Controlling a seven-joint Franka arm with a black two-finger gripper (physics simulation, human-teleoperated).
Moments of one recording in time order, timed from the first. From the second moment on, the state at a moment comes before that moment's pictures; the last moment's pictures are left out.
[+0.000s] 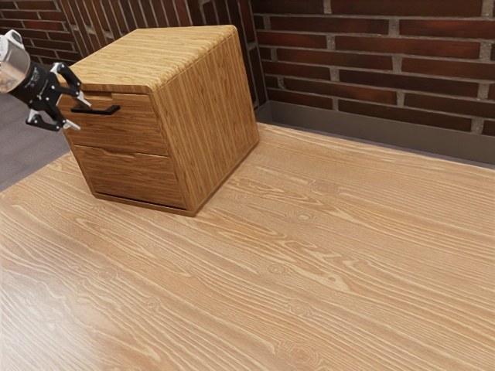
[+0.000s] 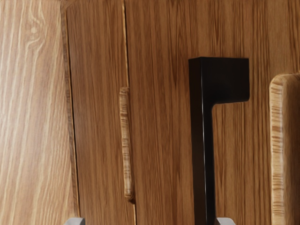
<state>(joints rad) 0.30 0.26 0.46 -1.27 -0.50 1.96 -0.90</state>
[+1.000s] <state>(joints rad) 0.34 0.31 0.43 -1.25 -0.57 2.01 -0.88</state>
